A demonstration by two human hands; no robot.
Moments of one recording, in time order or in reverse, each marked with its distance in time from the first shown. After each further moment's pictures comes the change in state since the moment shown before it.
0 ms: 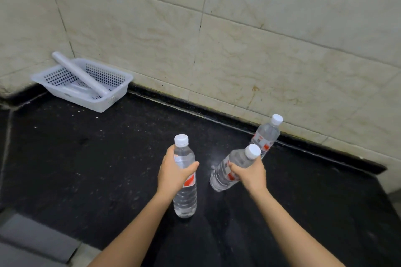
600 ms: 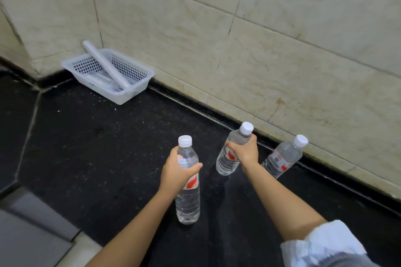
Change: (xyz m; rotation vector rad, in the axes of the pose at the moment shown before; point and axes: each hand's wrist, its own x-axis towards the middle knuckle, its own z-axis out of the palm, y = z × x) left_hand 0.029 -0.004 -0.002 -0.057 0.092 -0.099; right_hand 0.089 -0.049 0.058 0.007 -0.117 -0.033
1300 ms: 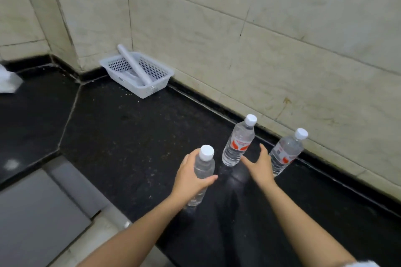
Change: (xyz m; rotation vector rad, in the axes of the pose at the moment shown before) left_hand -0.084 -0.012 0.016 0.058 0.020 0.219; right_hand -0.059 0.046 -0.055 -0.262 -0.159 -0.191
